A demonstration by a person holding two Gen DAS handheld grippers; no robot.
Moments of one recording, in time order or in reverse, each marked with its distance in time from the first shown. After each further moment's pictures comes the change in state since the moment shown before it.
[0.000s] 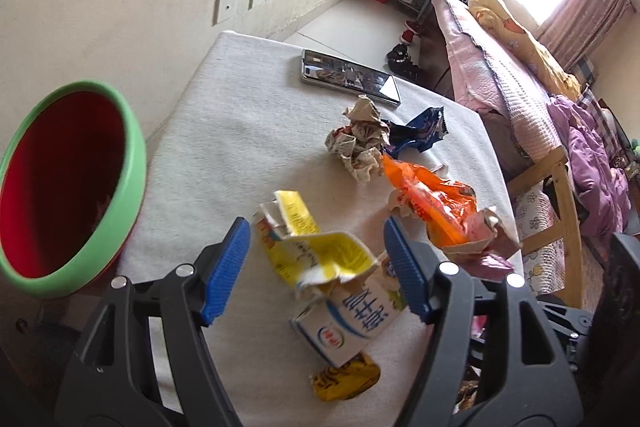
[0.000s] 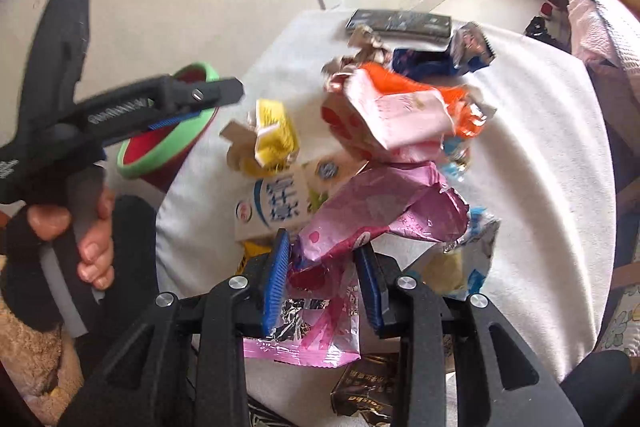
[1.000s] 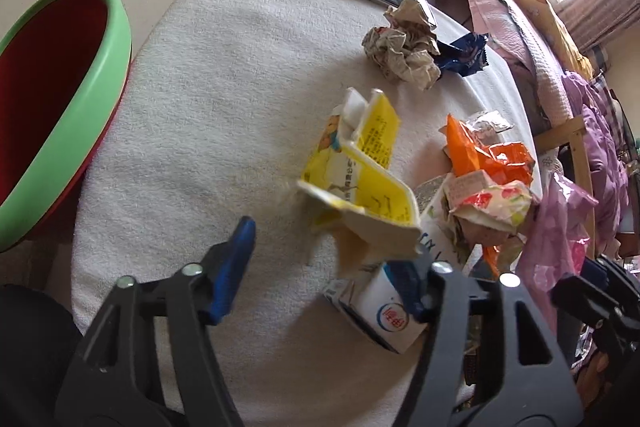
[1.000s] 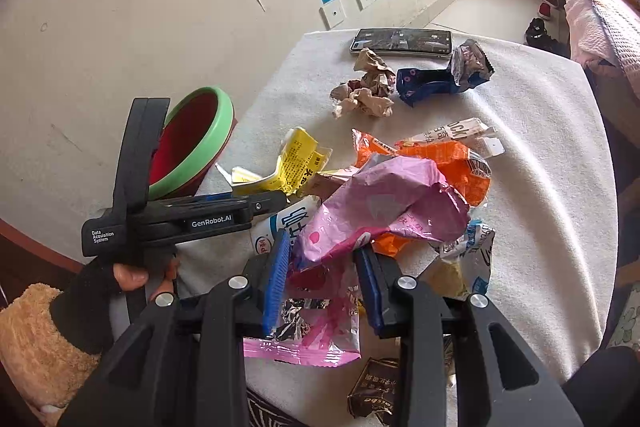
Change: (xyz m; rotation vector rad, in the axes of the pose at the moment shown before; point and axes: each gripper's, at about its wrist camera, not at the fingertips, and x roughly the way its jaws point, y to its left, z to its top) left arm 0.050 0.030 -0.041 -0.065 0.210 -0.017; right arm -0.022 0.000 0.006 0.026 -0.040 0.046
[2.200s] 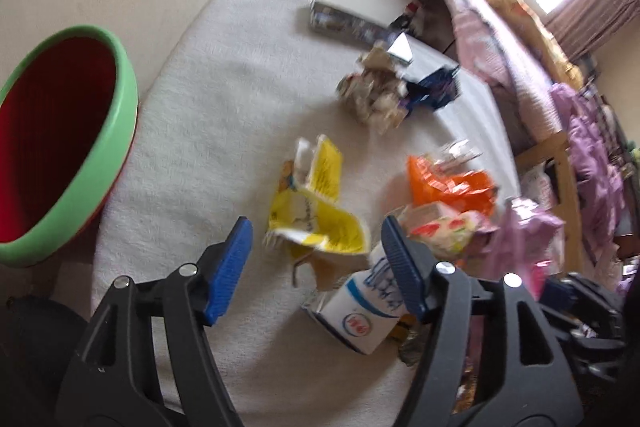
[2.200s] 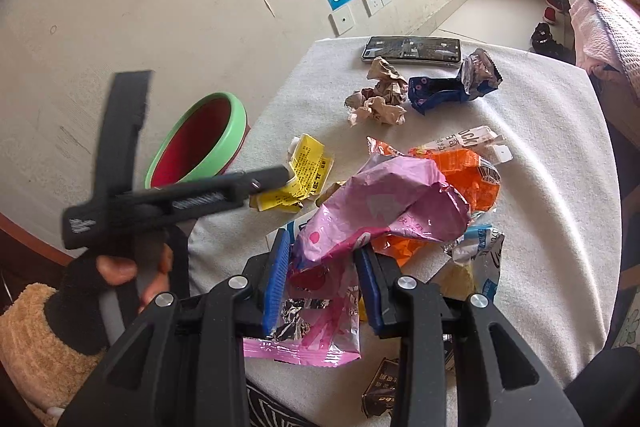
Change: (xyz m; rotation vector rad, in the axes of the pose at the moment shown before) left arm -0.028 -0.015 0.009 0.018 -0.072 0.012; right arm -0.006 0.008 0.002 -0.004 -0.021 0.024
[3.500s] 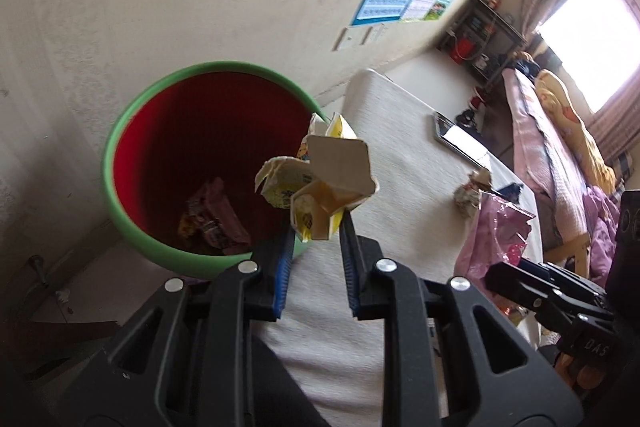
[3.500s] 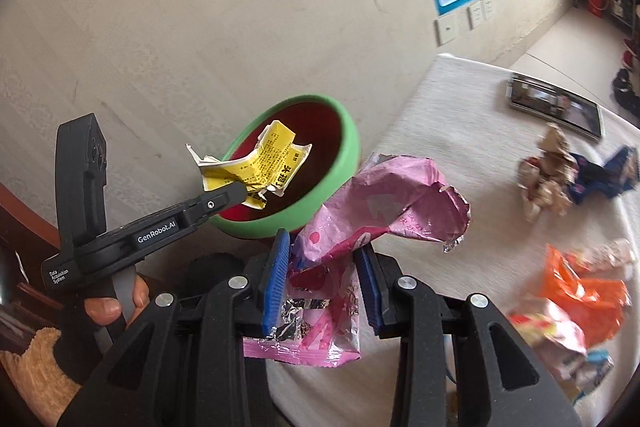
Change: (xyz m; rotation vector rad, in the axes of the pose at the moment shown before) left arm -0.108 0.135 -0.010 -0.263 -0.280 0.128; right arm 0.080 0.115 0.064 -0.188 0.051 0.193
